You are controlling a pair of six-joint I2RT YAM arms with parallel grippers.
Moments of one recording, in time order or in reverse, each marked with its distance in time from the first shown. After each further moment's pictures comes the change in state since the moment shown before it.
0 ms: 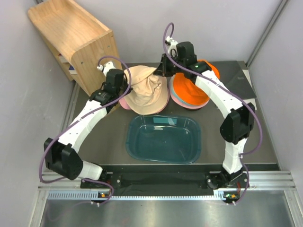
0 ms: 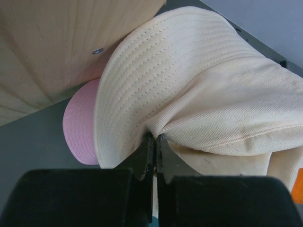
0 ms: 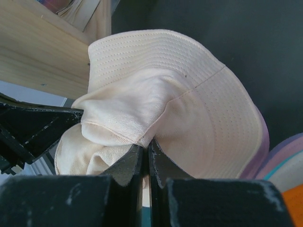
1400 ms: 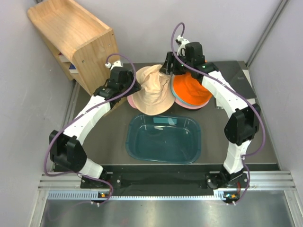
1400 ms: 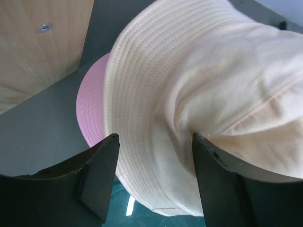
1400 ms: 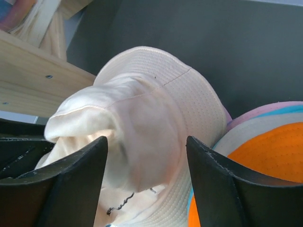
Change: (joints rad) left arm -0.002 0.098 0.044 0.000 0.150 0.052; right arm -0.063 -0.040 -0.092 0.054 0.096 -0.019
